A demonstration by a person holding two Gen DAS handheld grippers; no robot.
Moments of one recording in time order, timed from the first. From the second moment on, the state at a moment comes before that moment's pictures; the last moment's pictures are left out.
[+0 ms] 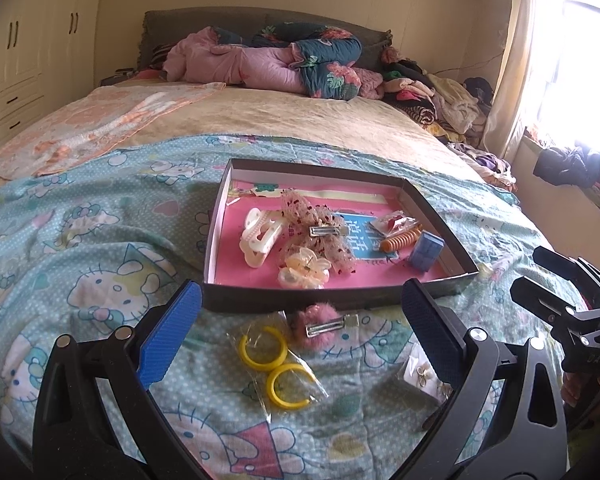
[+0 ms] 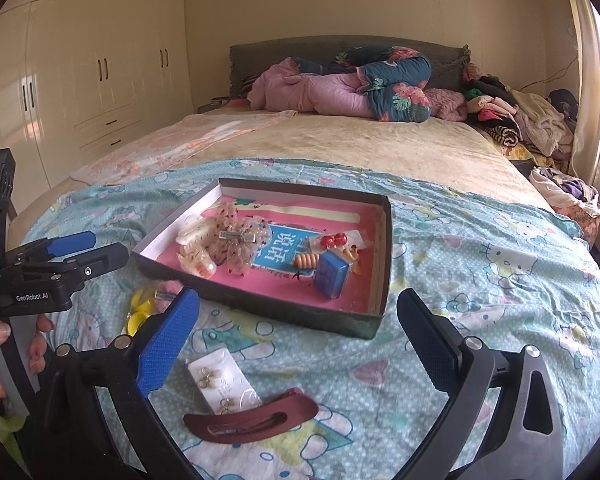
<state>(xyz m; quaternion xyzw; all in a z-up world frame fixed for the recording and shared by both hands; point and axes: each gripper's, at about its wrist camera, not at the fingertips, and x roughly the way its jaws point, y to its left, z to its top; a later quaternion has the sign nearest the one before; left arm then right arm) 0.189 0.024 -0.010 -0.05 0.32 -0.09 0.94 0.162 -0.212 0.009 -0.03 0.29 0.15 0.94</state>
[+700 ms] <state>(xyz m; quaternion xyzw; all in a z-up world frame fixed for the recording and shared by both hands) 0.169 0.008 -0.038 -0.03 0.35 -0.09 0.93 0.134 -0.231 -0.020 -0.02 0.31 0.15 0.94</state>
